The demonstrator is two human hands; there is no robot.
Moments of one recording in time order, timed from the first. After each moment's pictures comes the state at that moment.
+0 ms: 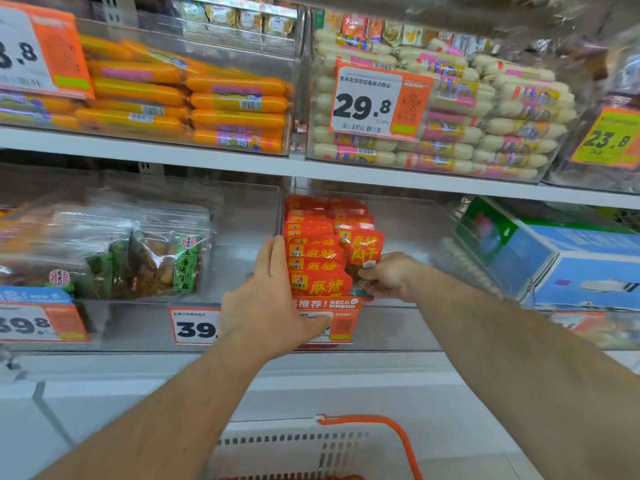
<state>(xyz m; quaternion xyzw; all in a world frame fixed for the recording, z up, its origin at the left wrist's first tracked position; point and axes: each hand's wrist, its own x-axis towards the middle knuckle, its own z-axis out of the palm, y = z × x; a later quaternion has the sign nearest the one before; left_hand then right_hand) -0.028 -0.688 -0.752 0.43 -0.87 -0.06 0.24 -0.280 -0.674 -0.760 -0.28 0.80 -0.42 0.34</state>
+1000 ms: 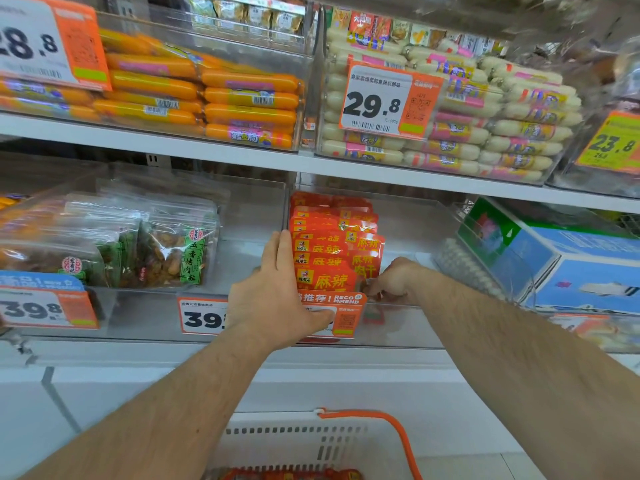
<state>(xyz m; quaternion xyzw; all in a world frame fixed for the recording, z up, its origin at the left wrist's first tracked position) -0.027 -0.686 -0.749 0.42 -0.87 -0.07 0.24 -0.270 -0.659 -0.753 -0.32 0.89 -0.23 0.23</state>
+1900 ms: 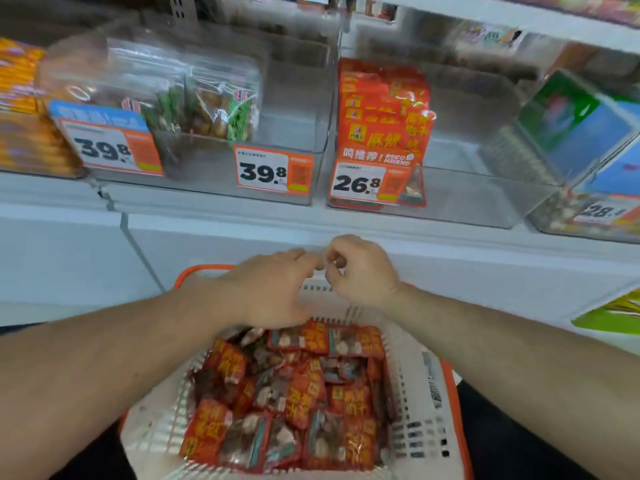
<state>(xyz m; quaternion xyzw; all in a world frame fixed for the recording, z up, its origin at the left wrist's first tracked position) 0.080 -0.628 -0.824 0.25 -0.96 -0.14 -0.07 -0.103 -0.571 -0.877 -0.68 0.68 -0.27 0.04</state>
